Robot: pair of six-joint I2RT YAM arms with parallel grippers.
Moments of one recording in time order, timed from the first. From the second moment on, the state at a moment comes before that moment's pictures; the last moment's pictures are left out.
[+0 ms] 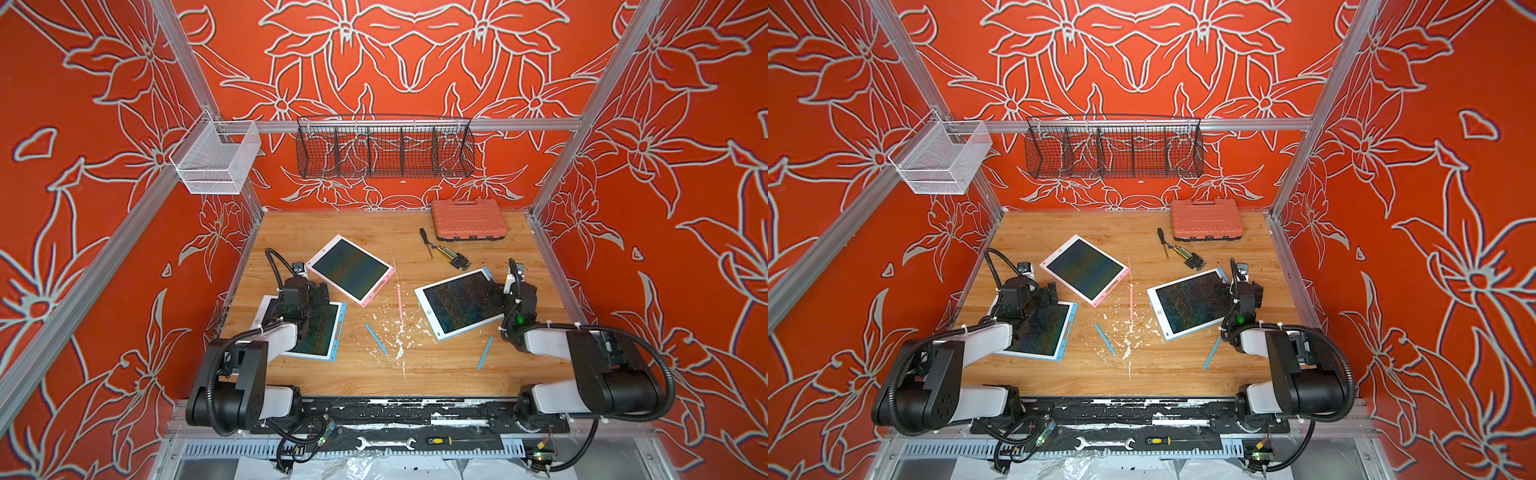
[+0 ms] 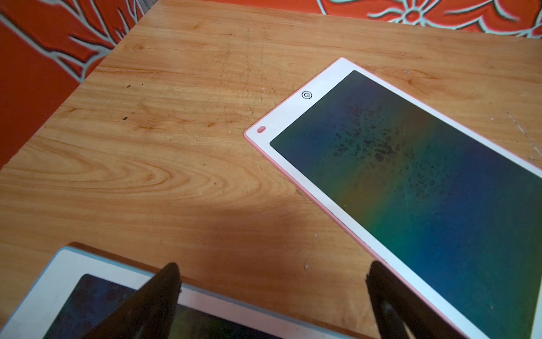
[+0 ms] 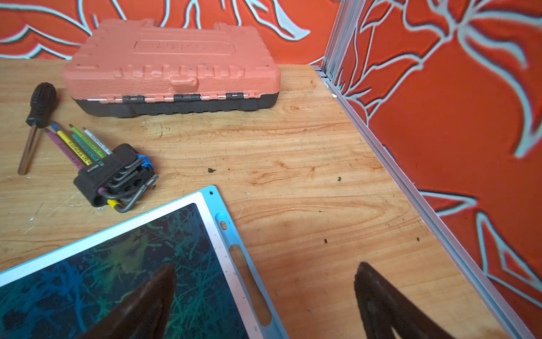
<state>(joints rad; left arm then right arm) 0.00 1.35 0.40 0.40 -0.14 -0.12 0.06 1.41 0.30 0.72 0.31 0.03</state>
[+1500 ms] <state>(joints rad) 0.00 1.22 0.47 0.20 -0.13 -0.13 0.06 1.21 0.39 0.42 0.31 0.05</state>
